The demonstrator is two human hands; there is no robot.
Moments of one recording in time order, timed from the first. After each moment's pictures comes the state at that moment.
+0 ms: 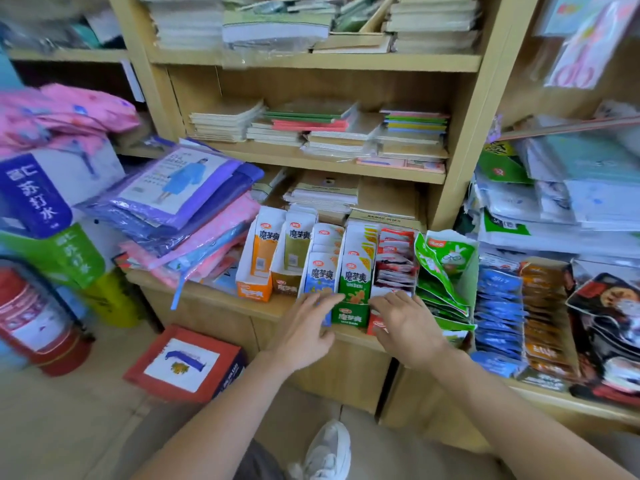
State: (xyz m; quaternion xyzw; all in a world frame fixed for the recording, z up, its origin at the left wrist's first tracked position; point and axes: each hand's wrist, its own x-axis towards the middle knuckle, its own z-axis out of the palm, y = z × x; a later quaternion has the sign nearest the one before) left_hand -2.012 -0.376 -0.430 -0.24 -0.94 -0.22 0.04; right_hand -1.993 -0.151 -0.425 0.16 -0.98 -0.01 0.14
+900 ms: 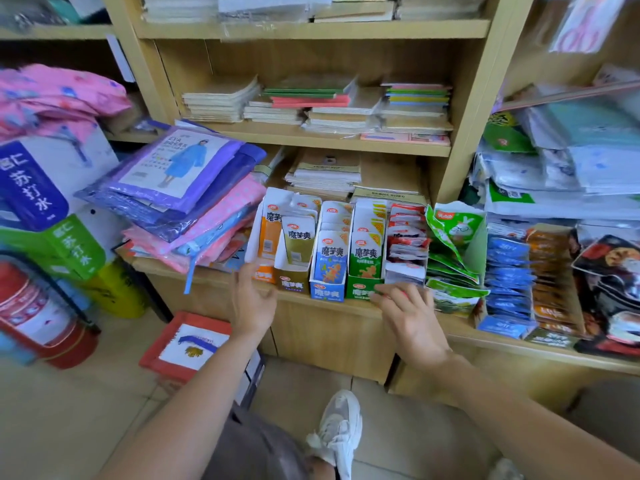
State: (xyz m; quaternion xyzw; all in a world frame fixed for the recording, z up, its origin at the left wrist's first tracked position) left_hand -2.035 -0.466 -0.457 0.05 -0.88 -0.43 0.19; right_hand -1.958 -0.180 -0.465 0.17 -0.94 0.07 0.28
